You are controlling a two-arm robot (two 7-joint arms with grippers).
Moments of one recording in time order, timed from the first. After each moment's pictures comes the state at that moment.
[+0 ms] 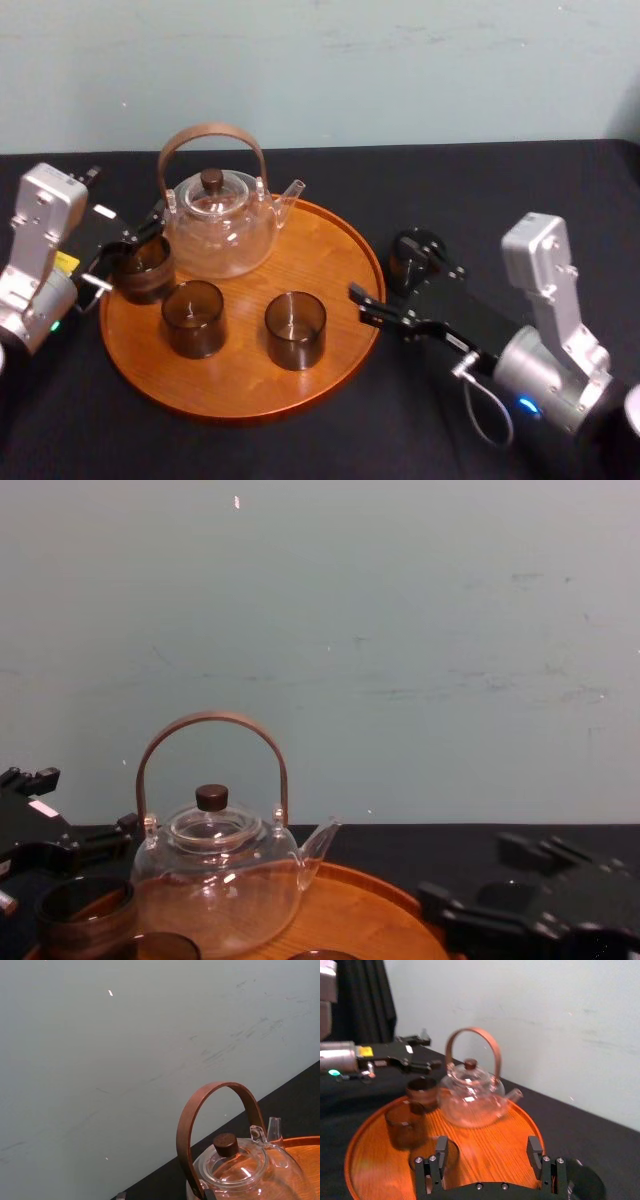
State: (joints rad) left arm -0.20 0.60 0.45 -1.41 -0.25 -0.12 0.03; right arm -0.06 0.41 -0.35 -1.74 0.28 0.01 0.36
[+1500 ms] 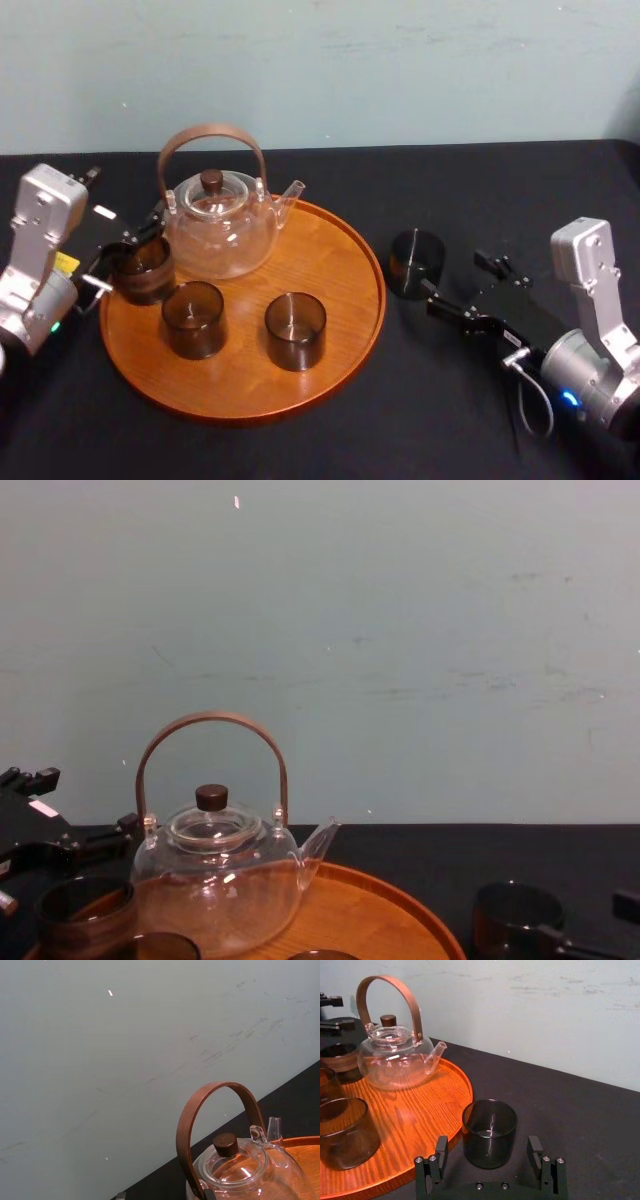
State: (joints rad) left arm -0.20 0.60 0.45 -1.41 -0.25 -0.12 0.03; right arm -0.07 0.39 -0.22 -1.60 0.27 0.04 0.31
